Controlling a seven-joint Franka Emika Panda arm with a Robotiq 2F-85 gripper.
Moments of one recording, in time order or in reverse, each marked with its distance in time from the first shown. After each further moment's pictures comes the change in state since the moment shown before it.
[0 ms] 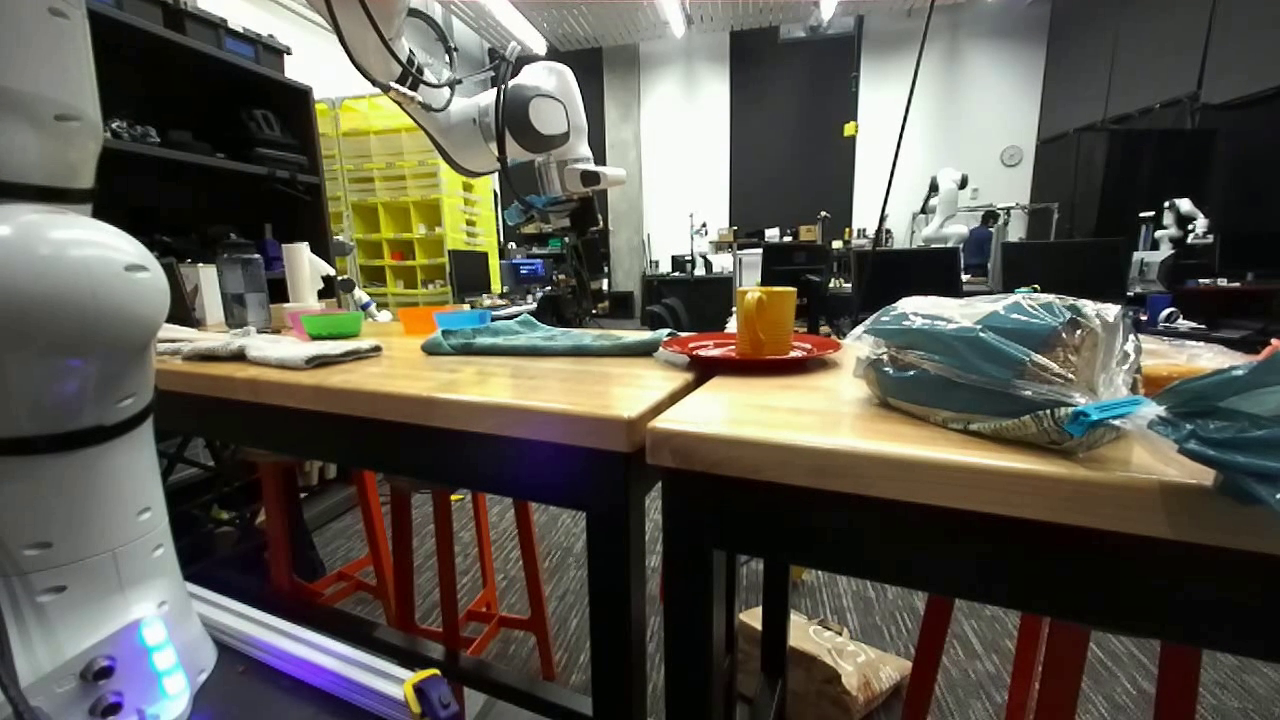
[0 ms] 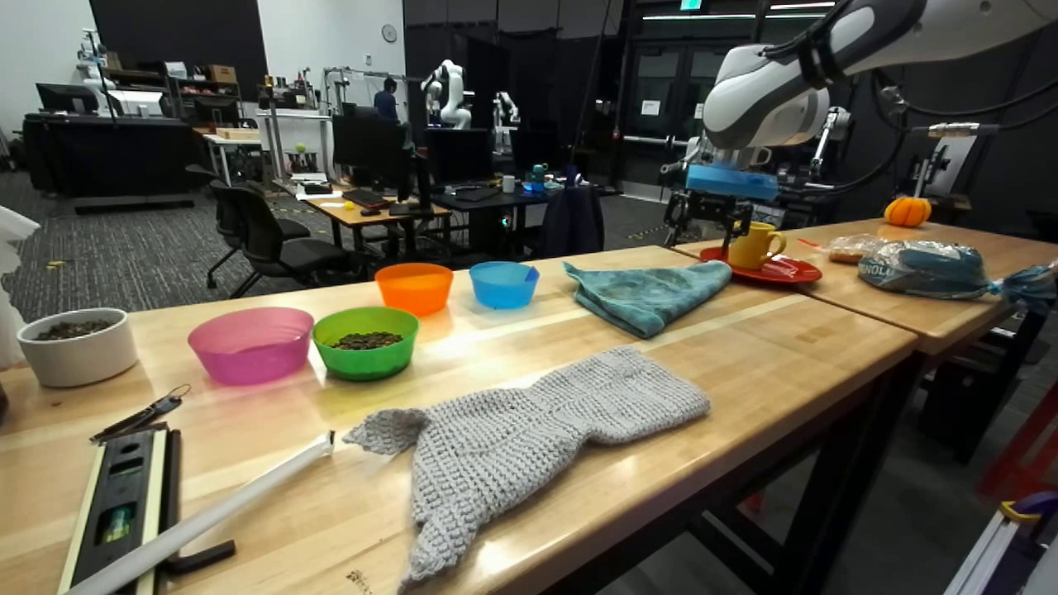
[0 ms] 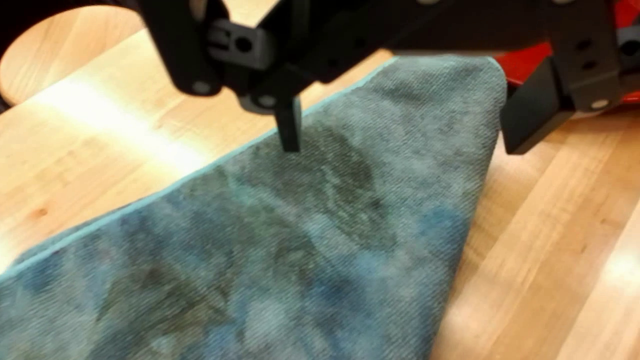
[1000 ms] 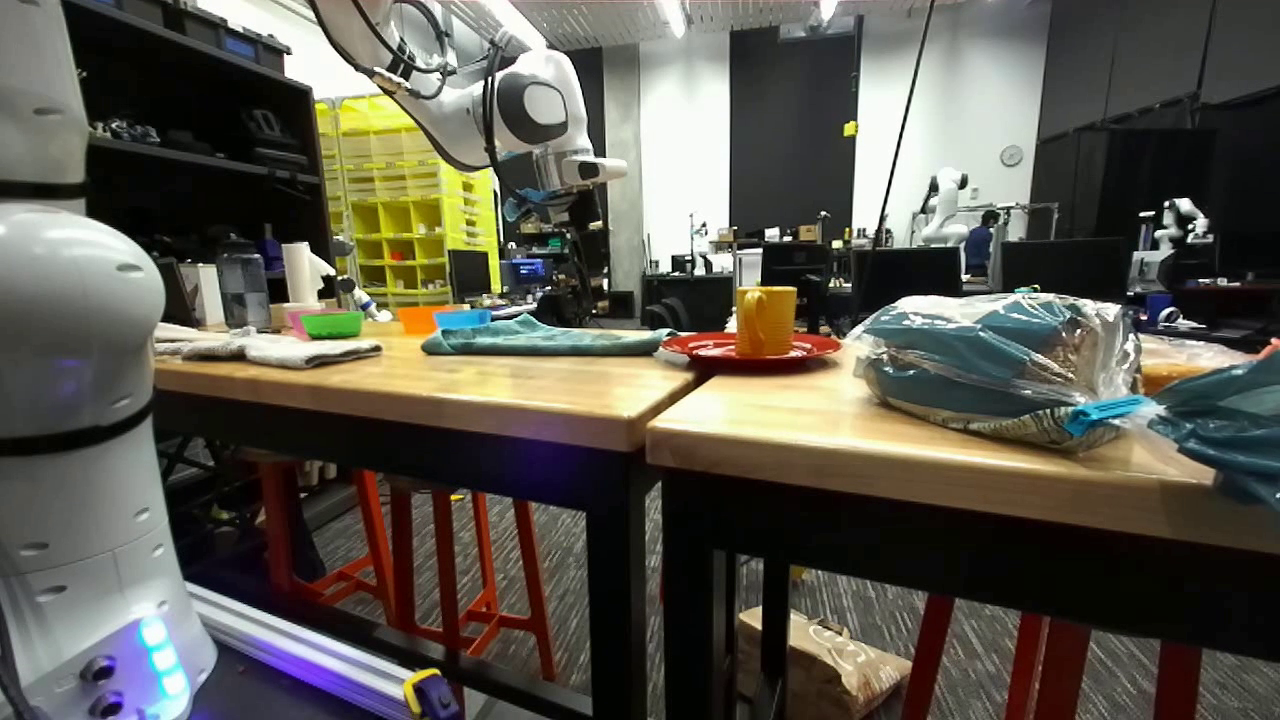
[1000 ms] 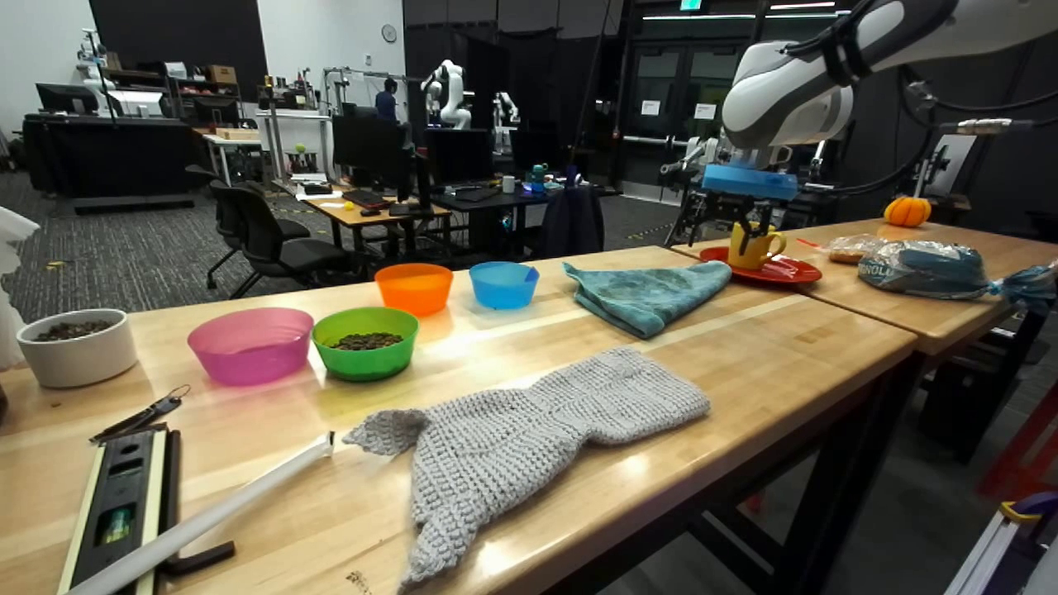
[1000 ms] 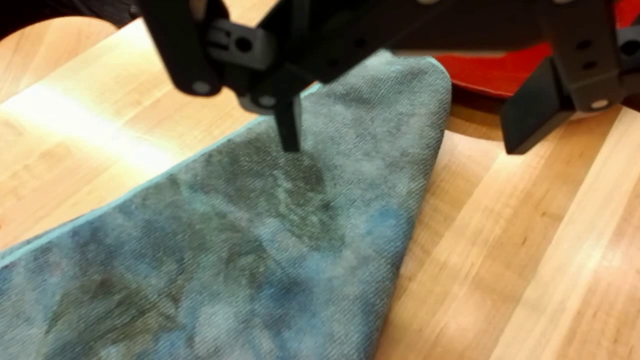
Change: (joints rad) arm -0.027 -0.062 -0.004 -0.064 -0.027 0.003 0.029
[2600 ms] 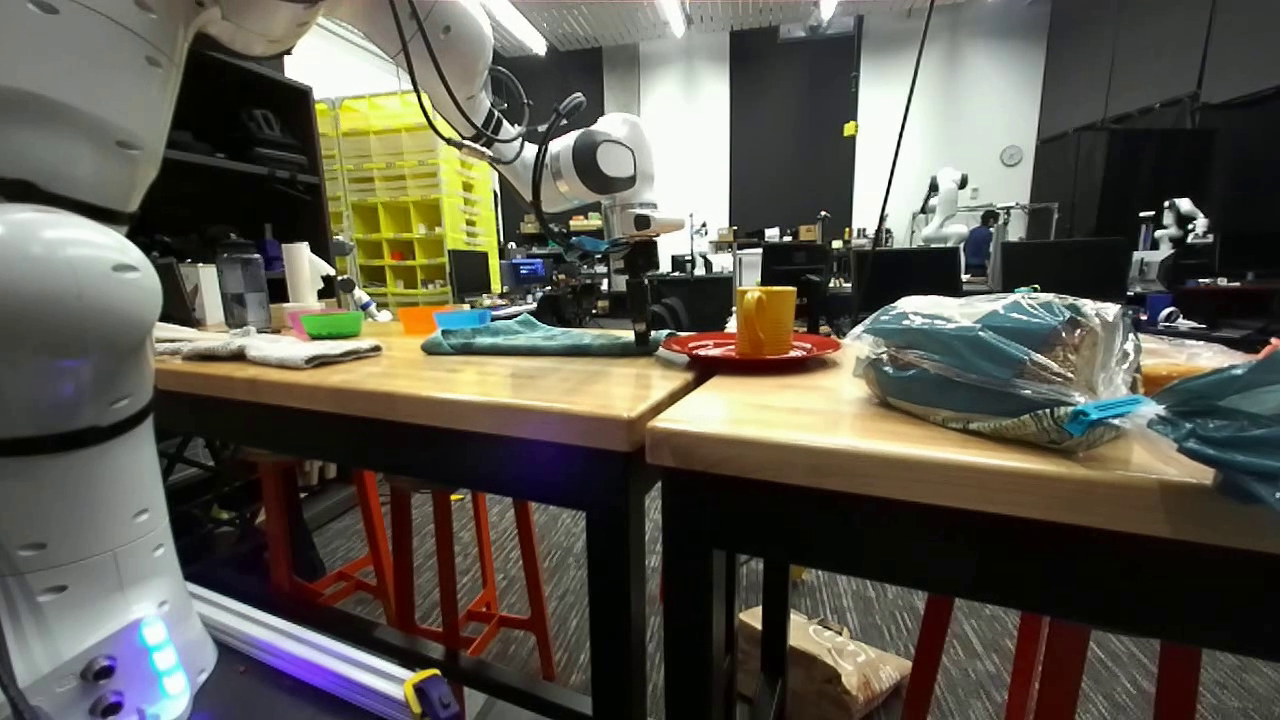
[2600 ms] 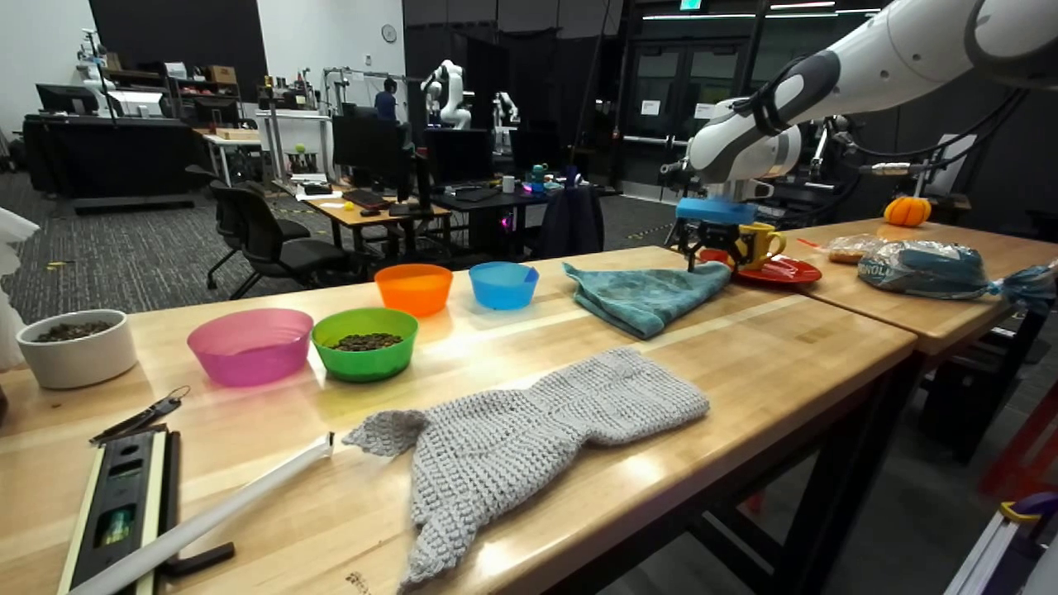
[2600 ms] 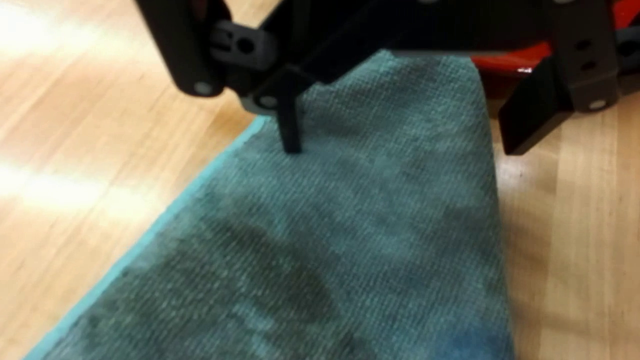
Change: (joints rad) arm -0.027 0.343 -0.076 0.297 0.068 -0.107 0.191
